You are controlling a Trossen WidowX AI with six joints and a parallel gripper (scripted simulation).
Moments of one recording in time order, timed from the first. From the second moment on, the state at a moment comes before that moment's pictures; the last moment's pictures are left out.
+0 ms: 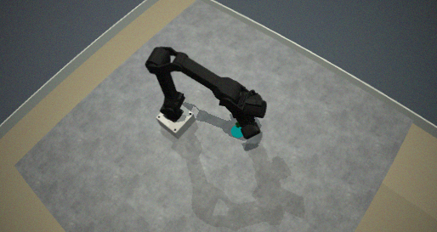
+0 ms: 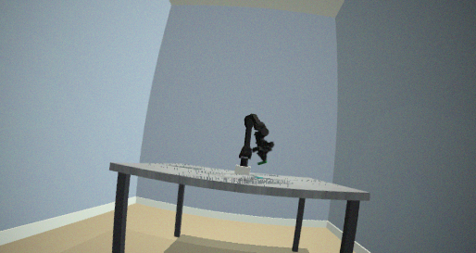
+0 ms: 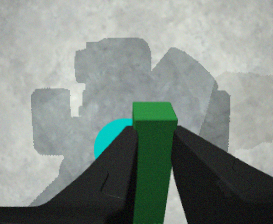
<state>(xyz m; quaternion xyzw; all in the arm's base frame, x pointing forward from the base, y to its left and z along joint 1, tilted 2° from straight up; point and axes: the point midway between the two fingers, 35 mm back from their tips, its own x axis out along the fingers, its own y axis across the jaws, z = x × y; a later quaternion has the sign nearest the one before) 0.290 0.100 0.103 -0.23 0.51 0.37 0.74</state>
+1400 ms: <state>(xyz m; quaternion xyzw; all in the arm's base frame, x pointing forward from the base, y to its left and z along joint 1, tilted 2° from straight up) 0.312 0.098 0.092 -0.14 0.41 0.39 0.81</state>
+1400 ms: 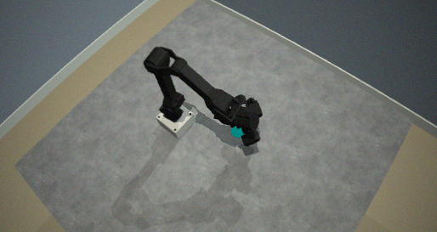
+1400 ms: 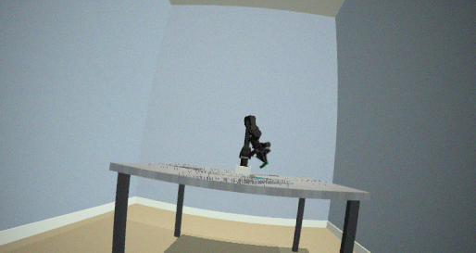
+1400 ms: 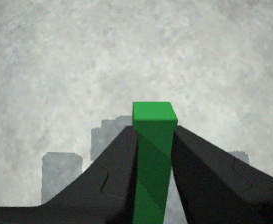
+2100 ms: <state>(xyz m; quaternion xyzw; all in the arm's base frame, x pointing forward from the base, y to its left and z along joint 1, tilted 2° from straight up) 0.318 0.093 0.091 -0.10 0.36 0.40 0.84</state>
